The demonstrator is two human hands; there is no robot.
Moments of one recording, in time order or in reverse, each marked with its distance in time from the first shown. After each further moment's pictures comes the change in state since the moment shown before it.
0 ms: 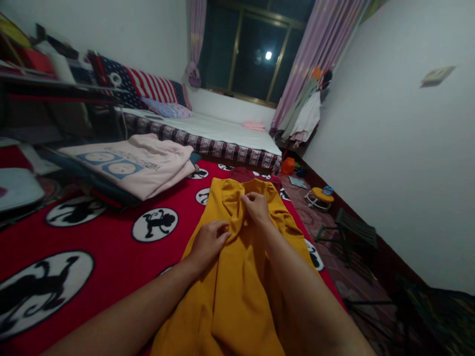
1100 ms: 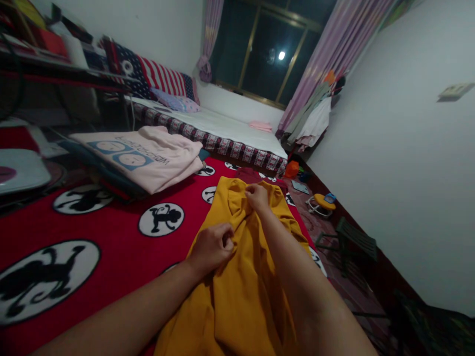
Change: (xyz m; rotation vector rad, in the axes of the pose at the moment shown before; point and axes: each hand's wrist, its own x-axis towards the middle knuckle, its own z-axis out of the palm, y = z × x) left_hand -0.014 0.012 -0.019 0.085 0.045 0.113; right_hand 0.035 -0.033 0.011 -0.507 -0.041 -0.133
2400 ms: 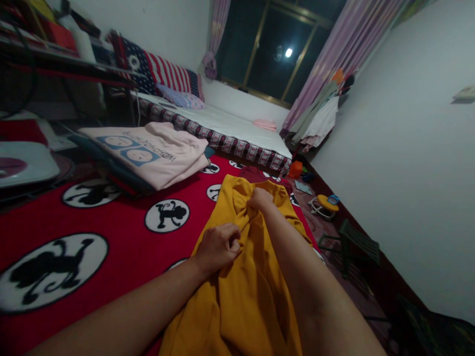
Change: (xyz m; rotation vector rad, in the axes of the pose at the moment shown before) left_hand -0.003 0.007 -0.004 0.023 -0.049 0.055; right_hand 0.001 -0.016 -0.010 -0.340 -0.346 0.026
